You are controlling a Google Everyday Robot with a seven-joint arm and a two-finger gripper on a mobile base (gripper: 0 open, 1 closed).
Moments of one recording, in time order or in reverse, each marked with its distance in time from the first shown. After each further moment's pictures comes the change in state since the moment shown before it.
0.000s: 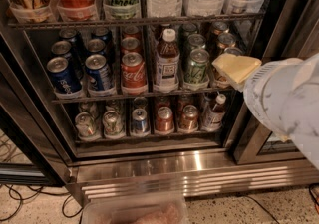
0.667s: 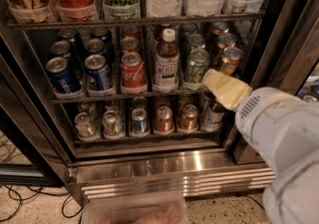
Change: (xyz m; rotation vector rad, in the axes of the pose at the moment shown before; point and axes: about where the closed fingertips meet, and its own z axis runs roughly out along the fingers) arm -0.010 0.002 0.007 0.122 0.163 -0.258
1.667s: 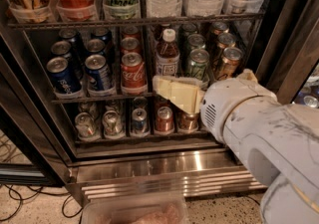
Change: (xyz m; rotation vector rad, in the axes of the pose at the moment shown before) arm -0.010 -0.093 0.001 0.405 0.169 -0.547
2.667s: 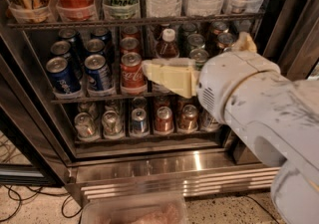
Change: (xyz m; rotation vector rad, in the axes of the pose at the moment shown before) arm 0.049 -0.027 -0.002 0.093 0.117 -0.204
